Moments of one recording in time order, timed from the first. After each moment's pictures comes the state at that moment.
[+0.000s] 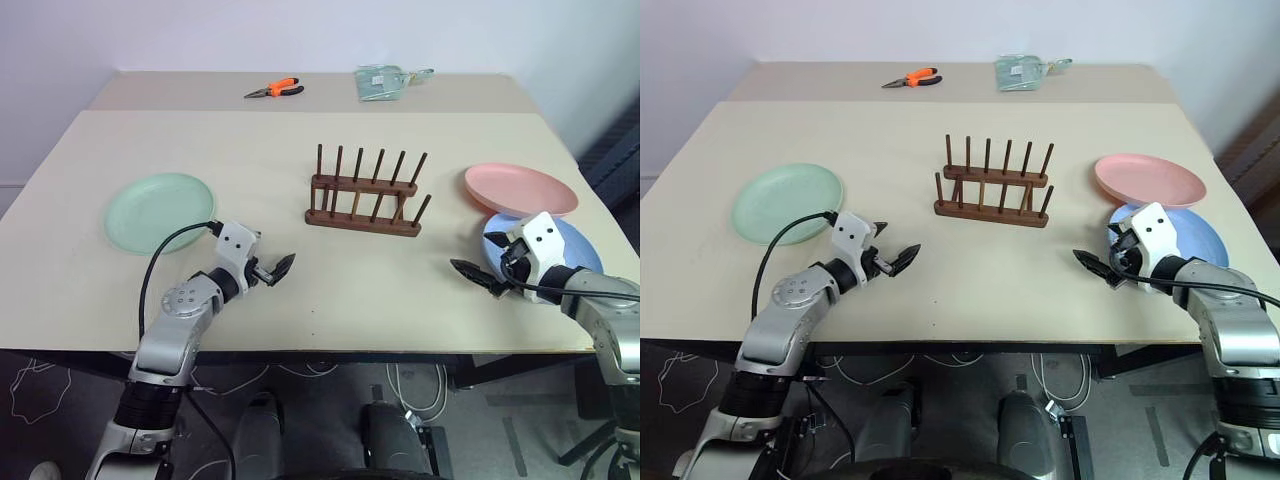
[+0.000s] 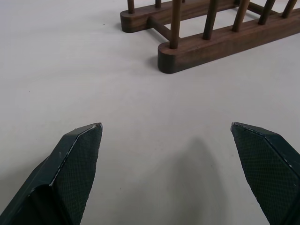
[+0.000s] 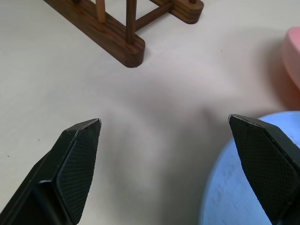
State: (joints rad) left arm -0.23 0.36 -0.05 -0.16 -0.18 0.43 -0.49; right arm -0.13 -0.78 -0.24 -0.09 0.32 0.48 0.73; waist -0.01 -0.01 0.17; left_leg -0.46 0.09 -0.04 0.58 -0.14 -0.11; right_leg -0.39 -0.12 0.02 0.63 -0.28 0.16
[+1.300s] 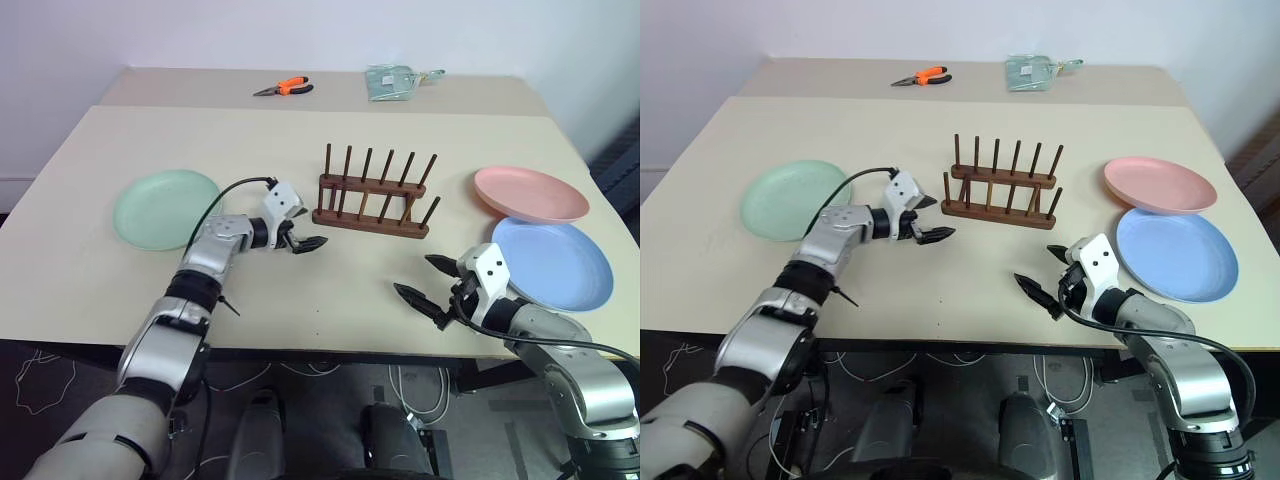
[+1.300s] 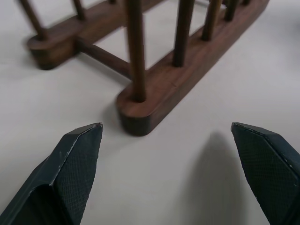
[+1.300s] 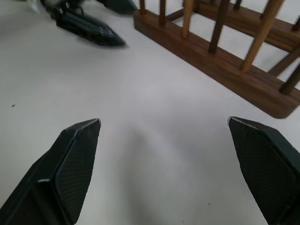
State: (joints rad) left arm -0.94 0.25 -0.20 0.96 -0.05 0.00 -0.91; right arm 0.04 -0.57 -0.12 -0.45 0.41 0.55 0.62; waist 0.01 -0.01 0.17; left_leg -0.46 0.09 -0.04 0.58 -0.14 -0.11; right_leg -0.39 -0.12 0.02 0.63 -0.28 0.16
